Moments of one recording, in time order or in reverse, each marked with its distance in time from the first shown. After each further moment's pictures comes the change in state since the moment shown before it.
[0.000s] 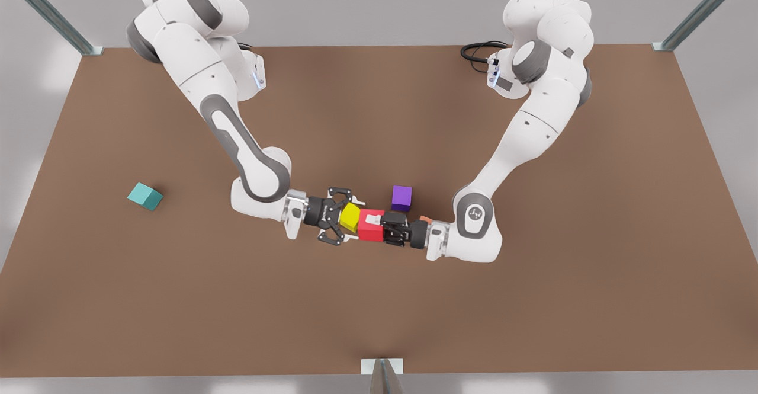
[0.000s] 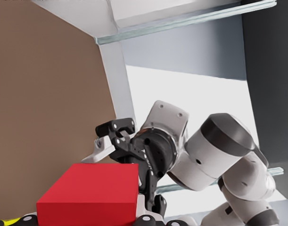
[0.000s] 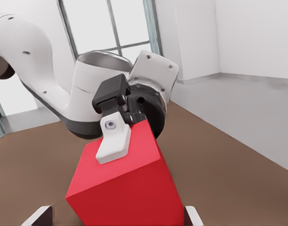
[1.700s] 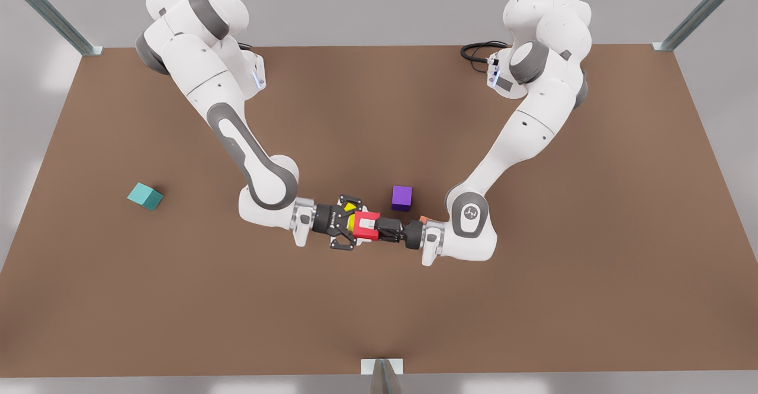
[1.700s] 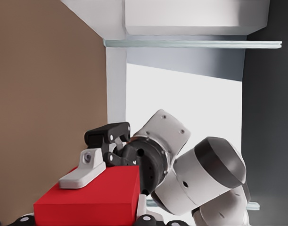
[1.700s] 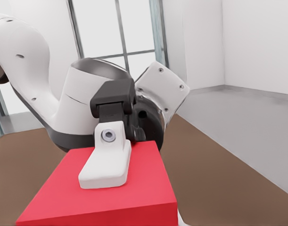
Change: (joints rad) left arm -0.012 0.022 -0.029 0.030 -0.047 0.033 -0.197; right arm 0.037 0.081 -0.006 0.127 -0.023 -0.006 -0.023
